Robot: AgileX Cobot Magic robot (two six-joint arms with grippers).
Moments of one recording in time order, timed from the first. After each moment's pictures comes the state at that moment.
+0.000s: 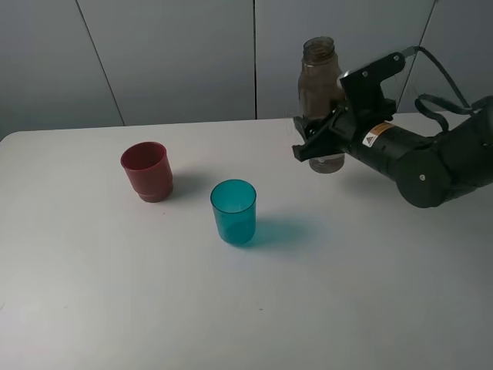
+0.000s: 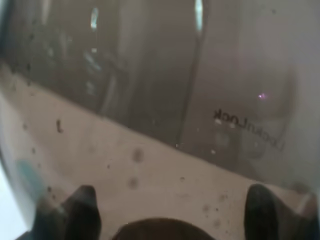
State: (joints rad) left arm 0.07 0.00 -0.52 0.02 1.10 0.25; right arm 0.44 1.86 -0.62 0.05 -0.87 -0.24
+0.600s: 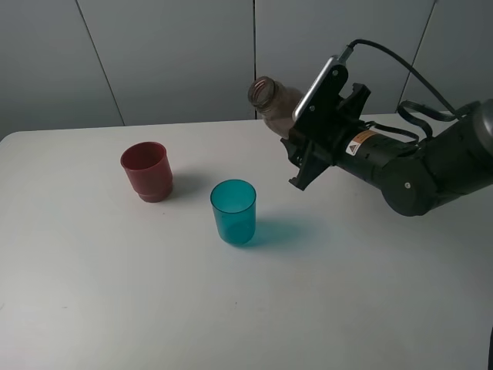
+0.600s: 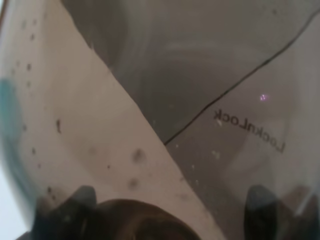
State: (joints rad) left arm 0.07 0.00 -0.52 0.02 1.10 0.25; right arm 0.52 1.86 -0.62 0.09 -0.85 -0.83
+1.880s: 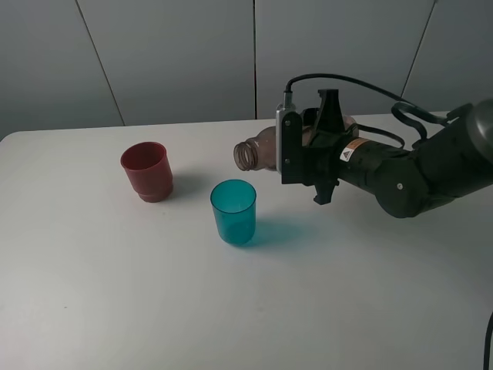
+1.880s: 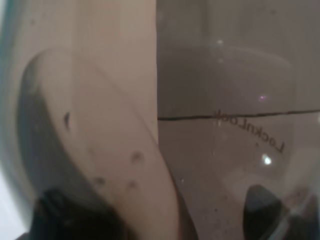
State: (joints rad) left arm 0.07 0.00 -0.52 0.02 1.10 0.25; right arm 0.56 1.86 -0.63 0.17 -0.74 -1.49
